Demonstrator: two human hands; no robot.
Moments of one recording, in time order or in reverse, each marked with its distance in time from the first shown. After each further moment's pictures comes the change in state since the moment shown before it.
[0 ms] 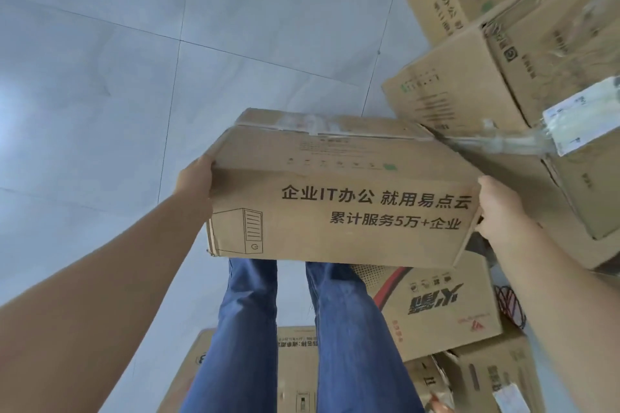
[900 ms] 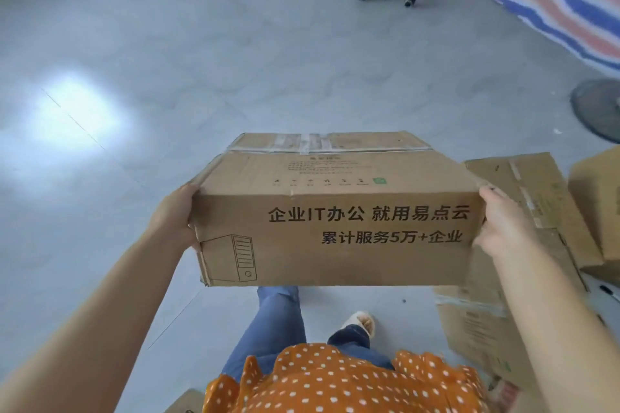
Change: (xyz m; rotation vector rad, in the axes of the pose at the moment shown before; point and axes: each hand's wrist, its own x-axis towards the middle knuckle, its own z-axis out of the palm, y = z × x) left_hand -0.166 -0.010 -0.360 -0.688 0.101 0.200; right_hand -0.390 -0.133 -0.006 0.191 -0.432 -0.617
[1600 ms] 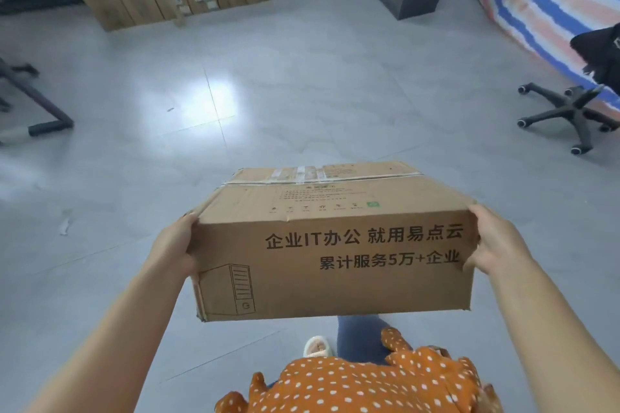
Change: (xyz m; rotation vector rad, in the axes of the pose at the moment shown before) left_hand 0.167 0.126 -0.233 -0.528 0.282 -0.108; right_hand -0.080 -0.119 0.439 -0.328 -0.411 -0.081
